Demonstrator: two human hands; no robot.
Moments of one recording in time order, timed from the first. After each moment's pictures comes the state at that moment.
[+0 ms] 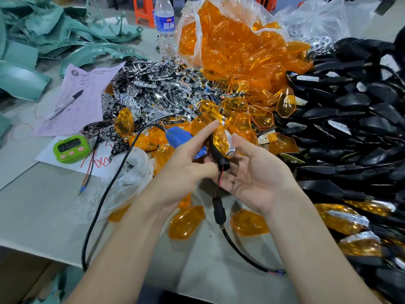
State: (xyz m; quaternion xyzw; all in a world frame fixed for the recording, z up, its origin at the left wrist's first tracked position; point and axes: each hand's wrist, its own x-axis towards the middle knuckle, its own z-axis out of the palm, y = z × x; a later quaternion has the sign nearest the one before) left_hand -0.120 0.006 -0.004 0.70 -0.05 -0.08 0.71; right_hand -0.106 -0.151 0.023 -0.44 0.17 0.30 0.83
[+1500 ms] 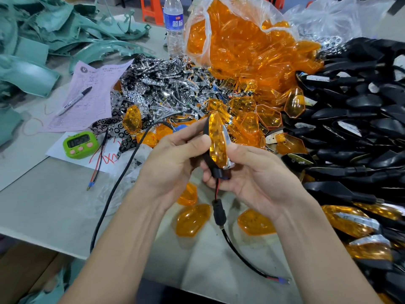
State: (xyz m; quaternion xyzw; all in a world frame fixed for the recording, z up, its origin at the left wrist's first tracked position) left_hand -0.129 0.019 0.018 0.51 0.01 -0.04 0.86; right_hand -0.116 -0.149 0.018 -0.47 -0.05 0.30 0.83
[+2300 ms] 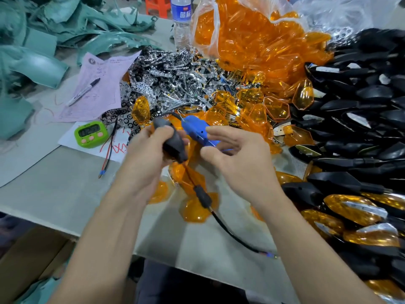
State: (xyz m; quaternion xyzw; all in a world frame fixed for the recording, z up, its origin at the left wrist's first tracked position) left_hand -0.136 0.061 0.005 0.56 0.21 0.07 0.80; right_hand -0.127 -0.111 0.010 -0.83 -0.09 0.00 0.55
